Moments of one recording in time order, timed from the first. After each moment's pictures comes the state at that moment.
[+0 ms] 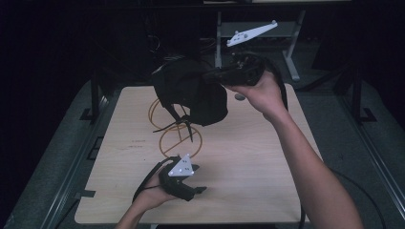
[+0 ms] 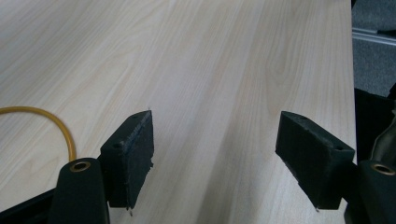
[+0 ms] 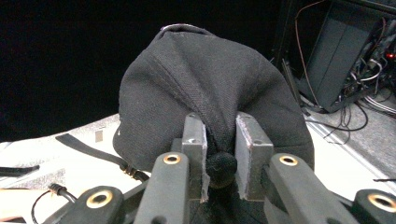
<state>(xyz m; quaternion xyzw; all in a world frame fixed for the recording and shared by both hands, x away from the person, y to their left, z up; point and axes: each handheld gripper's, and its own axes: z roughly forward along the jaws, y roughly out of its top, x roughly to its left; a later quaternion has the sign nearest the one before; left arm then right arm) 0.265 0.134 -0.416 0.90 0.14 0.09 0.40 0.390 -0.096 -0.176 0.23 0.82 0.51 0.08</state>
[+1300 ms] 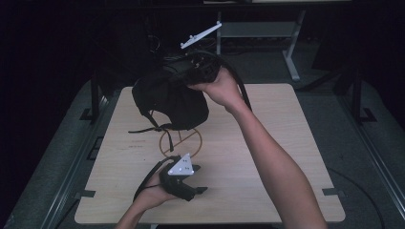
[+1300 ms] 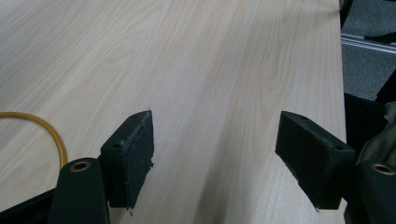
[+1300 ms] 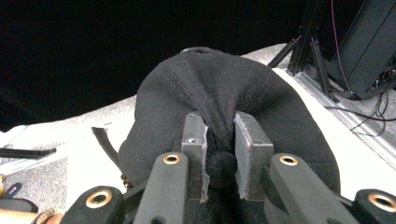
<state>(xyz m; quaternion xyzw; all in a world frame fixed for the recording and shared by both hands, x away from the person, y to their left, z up) 0.267 0.133 -0.416 0.90 0.13 0.07 0.41 0.430 -0.008 -0.194 0.21 0.85 0.47 0.04</state>
